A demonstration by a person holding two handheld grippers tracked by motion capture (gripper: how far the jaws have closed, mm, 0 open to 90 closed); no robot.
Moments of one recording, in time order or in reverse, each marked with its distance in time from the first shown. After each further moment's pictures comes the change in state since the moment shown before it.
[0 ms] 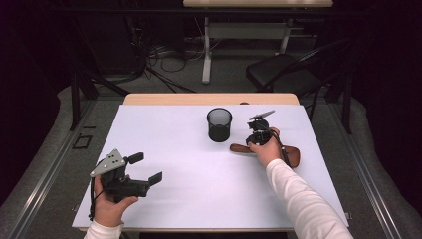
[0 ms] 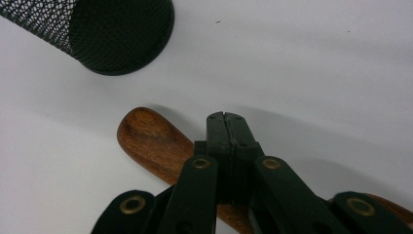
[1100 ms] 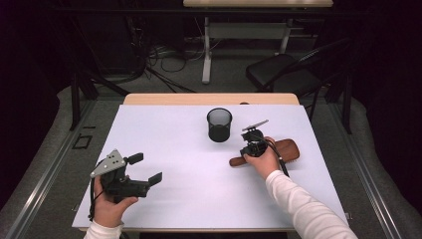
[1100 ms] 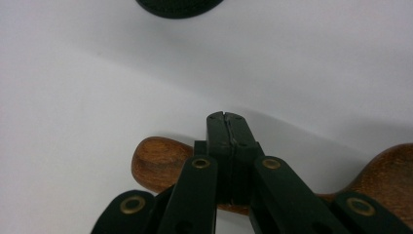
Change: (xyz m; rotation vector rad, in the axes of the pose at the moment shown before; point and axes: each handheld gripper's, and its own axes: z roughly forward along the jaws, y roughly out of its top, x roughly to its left) left arm 0.000 -0.001 -0.001 0.006 0.004 0.003; right arm 0.026 -0.031 -0.008 0.028 0.055 -0.101
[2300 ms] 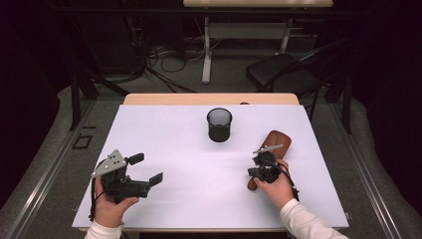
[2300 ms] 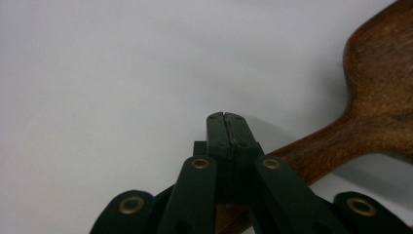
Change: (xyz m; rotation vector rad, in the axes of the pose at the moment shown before) left arm -0.002 0.000 0.001 0.005 0.001 0.002; right arm 0.004 -0.075 -0.033 -0.078 0.031 -0.040
